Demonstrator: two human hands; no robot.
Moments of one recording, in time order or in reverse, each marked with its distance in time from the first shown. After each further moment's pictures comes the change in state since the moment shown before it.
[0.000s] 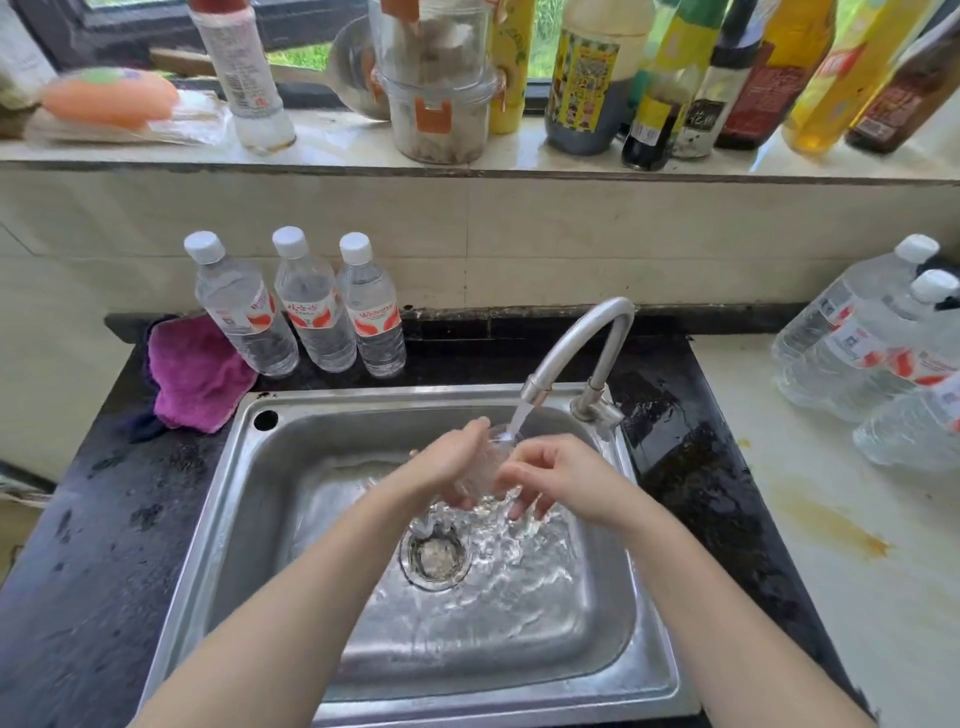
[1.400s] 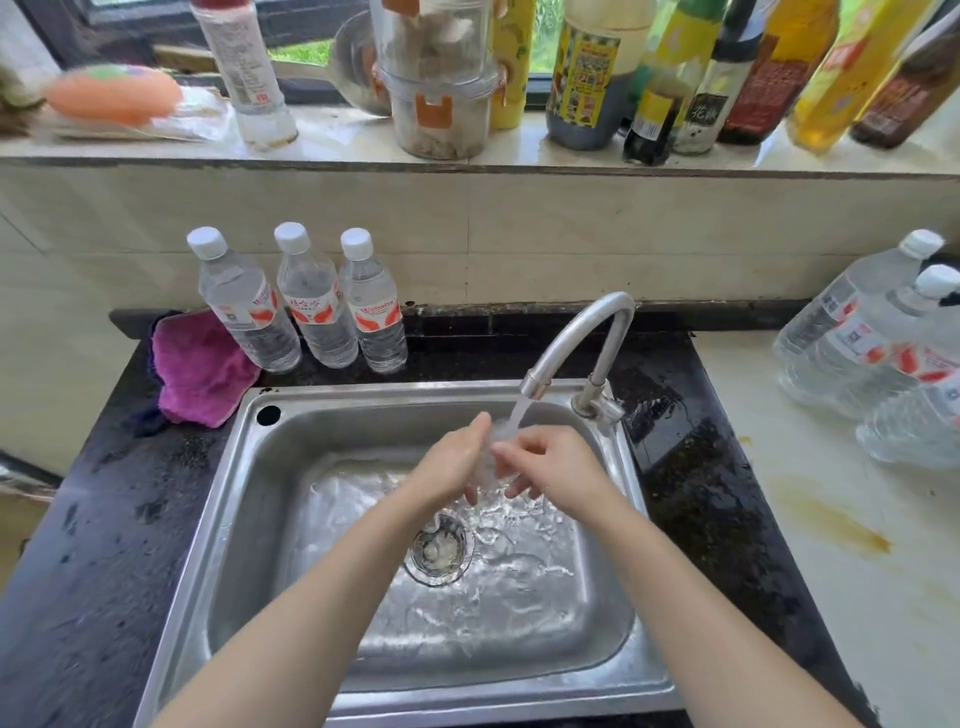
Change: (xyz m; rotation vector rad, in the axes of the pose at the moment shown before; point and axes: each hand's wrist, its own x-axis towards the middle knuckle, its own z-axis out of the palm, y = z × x) left_hand 0.000 -0.016 0.010 0.102 0.130 0.087; right_hand 0.010 0.010 0.010 -0.040 0.189 -0.012
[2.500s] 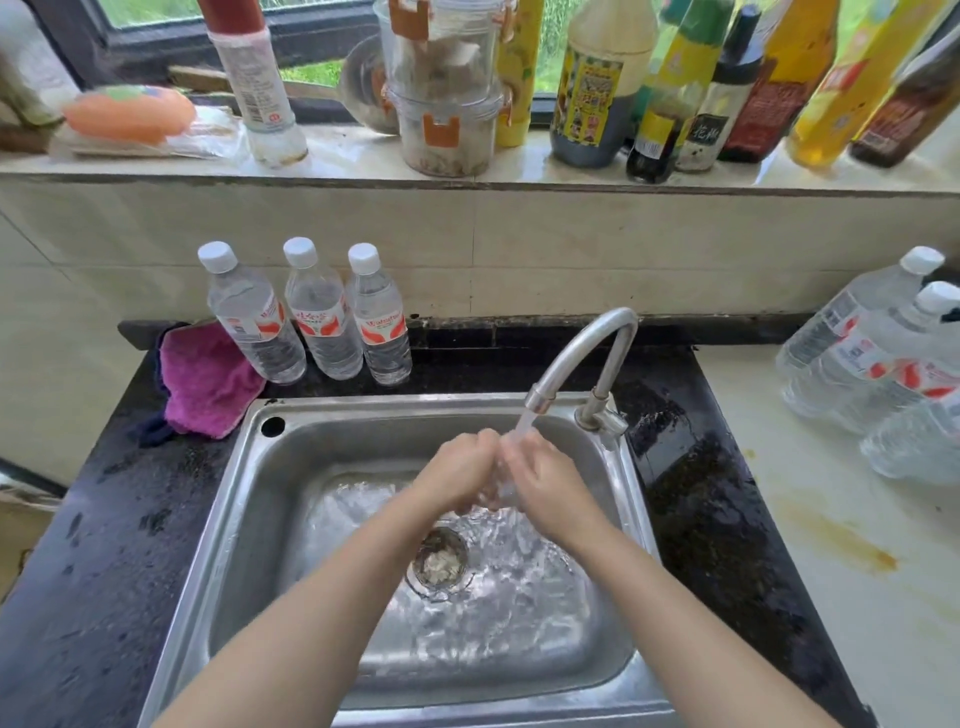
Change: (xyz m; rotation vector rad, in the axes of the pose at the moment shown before) left_hand 0.012 0.011 -0.004 0.271 -0.041 0.003; right_hand 0.007 0.007 0.018 -0.139 0.127 -0.015
